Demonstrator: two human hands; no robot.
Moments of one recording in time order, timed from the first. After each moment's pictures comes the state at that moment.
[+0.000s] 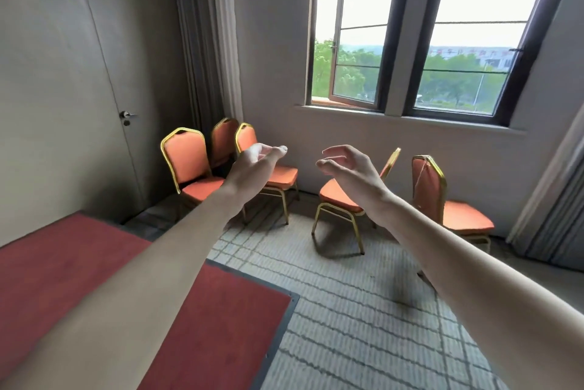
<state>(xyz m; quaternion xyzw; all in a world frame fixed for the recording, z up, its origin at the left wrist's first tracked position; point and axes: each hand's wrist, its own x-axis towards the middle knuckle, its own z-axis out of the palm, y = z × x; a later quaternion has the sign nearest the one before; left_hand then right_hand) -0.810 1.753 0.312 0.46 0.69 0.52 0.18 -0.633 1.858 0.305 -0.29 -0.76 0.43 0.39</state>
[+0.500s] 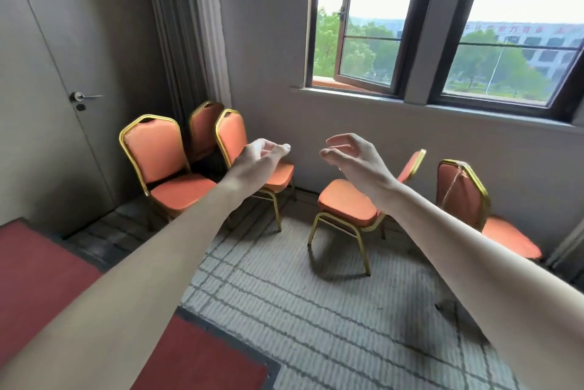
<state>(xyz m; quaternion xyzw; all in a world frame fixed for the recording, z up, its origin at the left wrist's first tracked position) -0.968 2.155 0.245 0.45 0.71 0.50 0.21 -0.787 2.266 0.253 -0.30 -0.77 0.43 0.35</state>
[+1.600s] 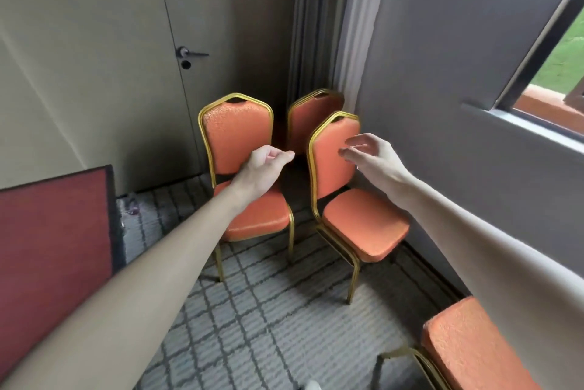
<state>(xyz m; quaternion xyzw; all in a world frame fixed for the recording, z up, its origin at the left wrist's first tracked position) -1.495 2.600 0.164 0.17 0.83 0.52 0.13 -1.404 2.808 0.198 -0.16 -0.86 0.47 0.13</state>
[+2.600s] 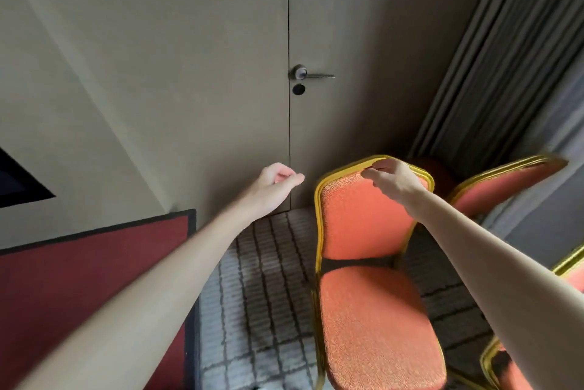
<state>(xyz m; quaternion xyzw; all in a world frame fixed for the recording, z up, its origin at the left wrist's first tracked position) -2.192 2.411 0.104 0.05 0.86 0.49 0.12 -2.181 2.669 0.093 -0.17 -0.87 0.46 -0.01</state>
